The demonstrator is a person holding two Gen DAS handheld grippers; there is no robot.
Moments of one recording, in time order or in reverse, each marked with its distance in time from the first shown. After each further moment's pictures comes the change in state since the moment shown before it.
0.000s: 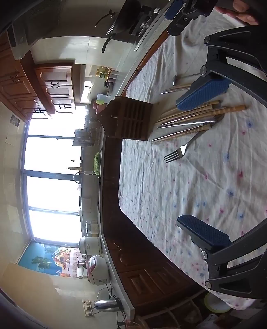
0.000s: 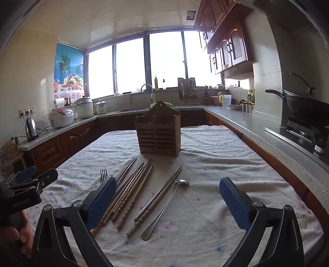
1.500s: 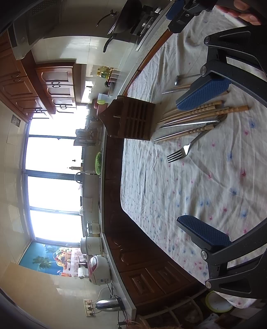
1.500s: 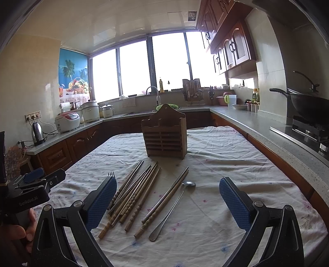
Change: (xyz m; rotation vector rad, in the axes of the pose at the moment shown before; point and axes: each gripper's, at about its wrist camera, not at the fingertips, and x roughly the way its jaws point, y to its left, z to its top) left arm 0.002 0.000 0.001 0.006 -0.008 -0.002; right arm -0.001 0.000 0.002 0.018 -0.009 0.046
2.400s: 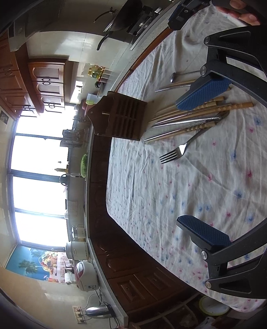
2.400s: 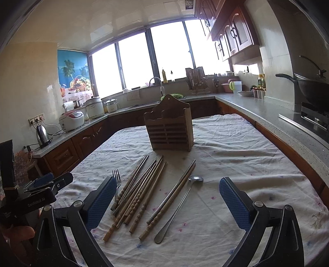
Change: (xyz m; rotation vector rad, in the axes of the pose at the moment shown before) left arm 0.039 0.010 0.017 -0.021 0.121 -0.027; right arm 0.022 -0.011 0.009 0.069 0.094 0.069
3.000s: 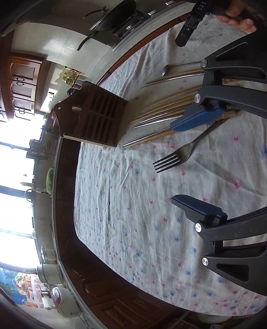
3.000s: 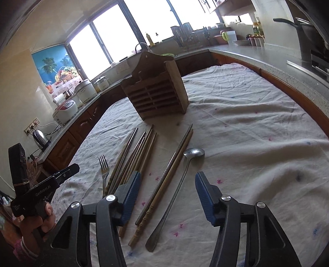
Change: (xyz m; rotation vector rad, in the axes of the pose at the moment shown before) left arm 0.096 0.023 0.053 -0.003 0.272 -0.140; right arm 0.080 -0.044 -0.003 0.200 0.296 0.058
